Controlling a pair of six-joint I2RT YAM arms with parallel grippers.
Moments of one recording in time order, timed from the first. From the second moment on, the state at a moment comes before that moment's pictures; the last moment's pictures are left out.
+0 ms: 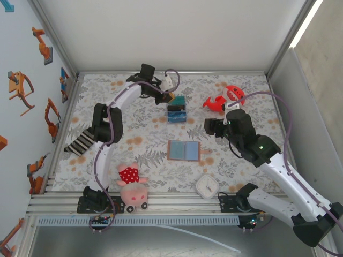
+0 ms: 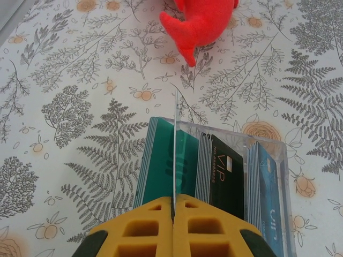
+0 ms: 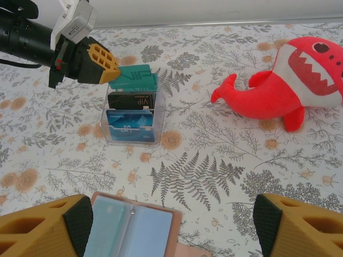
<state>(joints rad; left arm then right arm) -0.44 2.39 2.10 -0.71 0.73 0.83 0.63 0.90 0.97 -0.66 0.24 0.38</state>
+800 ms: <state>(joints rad) -0.44 2.40 2.11 -0.74 0.67 0.85 0.63 0.90 0.97 -0.66 0.22 0.38</state>
